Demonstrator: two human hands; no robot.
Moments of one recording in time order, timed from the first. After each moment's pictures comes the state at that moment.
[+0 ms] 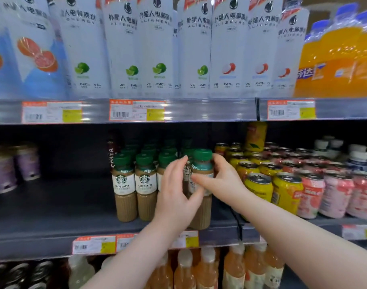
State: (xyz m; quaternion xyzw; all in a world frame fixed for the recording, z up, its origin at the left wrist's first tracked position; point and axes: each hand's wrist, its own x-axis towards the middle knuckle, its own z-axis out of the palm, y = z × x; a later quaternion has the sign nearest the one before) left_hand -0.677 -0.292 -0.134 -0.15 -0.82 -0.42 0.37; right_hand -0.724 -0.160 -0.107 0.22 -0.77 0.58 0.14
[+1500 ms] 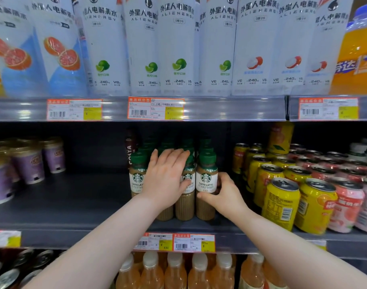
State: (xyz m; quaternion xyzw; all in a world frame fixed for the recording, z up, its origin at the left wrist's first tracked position) left_hand -0.715 -0.357 -0.110 -0.11 -0.92 0.01 0.37; right_hand -0.769 -0.186 -0.165 0.16 -0.84 0.50 0.12
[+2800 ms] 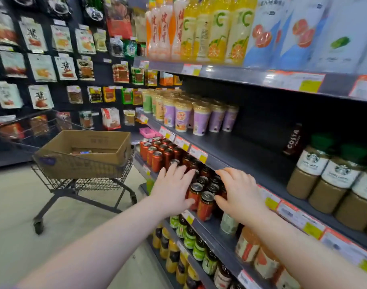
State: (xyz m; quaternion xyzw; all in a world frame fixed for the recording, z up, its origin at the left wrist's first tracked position) left_hand -0.436 -0.509 -0.207 0.32 -0.94 0.05 0.13; right_hand -0.584 -0.387 -0.177 0.60 -0.79 0.09 0.13
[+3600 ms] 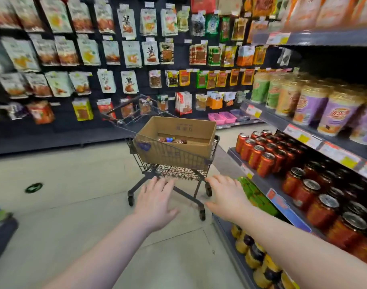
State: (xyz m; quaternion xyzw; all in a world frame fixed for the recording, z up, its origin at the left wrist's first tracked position) left_hand -0.092 -0.726 -0.282 0.55 -0.83 -0.01 0.06; right_hand -0.296 -0.700 -0.259 0.73 -0.69 0.04 -0.02
